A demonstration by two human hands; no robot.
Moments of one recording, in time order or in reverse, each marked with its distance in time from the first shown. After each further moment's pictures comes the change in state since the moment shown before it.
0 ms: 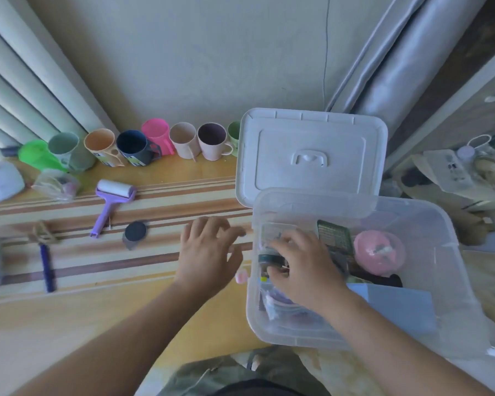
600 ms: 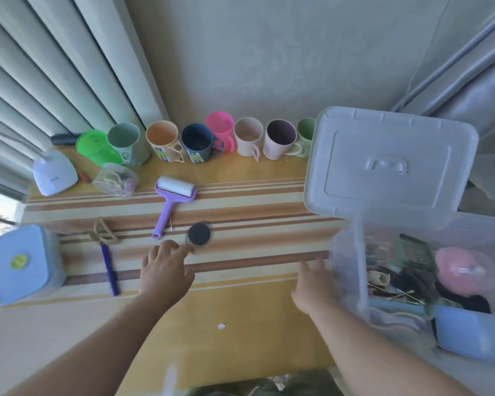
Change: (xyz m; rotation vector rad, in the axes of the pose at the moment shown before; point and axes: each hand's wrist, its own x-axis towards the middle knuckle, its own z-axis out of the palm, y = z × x) left_hand -0.066 -0.279 -0.009 0.130 -0.487 -0.478; right_hand 0.082 -0.107 0.166 -0.218 -0.516 0.631
